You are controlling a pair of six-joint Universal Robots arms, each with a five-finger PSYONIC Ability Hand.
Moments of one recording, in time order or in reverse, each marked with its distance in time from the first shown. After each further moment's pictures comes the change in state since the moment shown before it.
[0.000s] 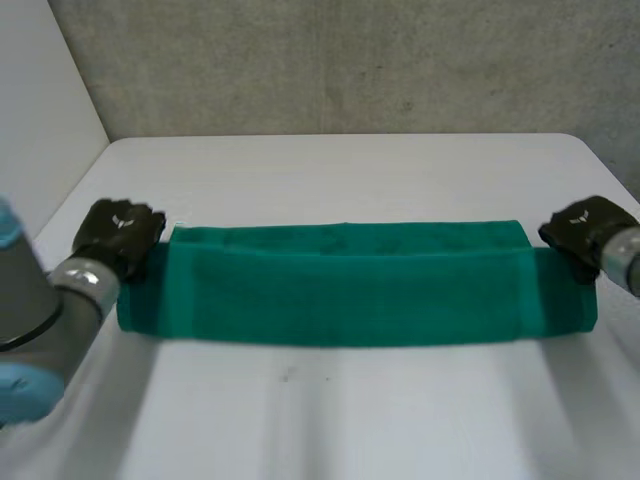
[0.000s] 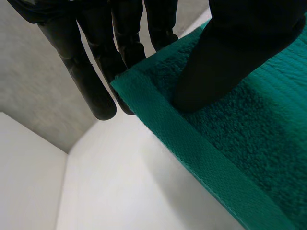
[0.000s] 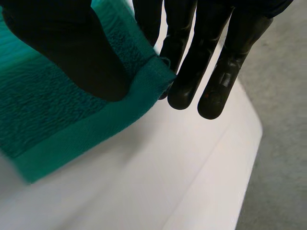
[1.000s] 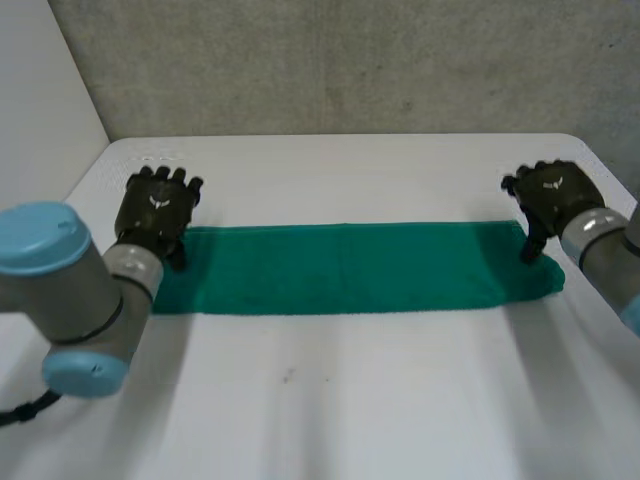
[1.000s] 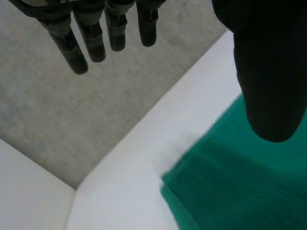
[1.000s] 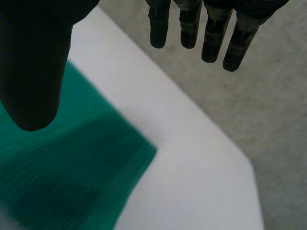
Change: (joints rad) left arm -0.119 -0.141 0.089 0.192 -0.084 -0.036; right arm 0.105 0.049 -0.019 -0.257 0.025 0.364; left_hand -0.950 -0.997 -0.981 -1.003 -0.938; right_hand -0.781 -0.958 -0.970 -0.960 -0.934
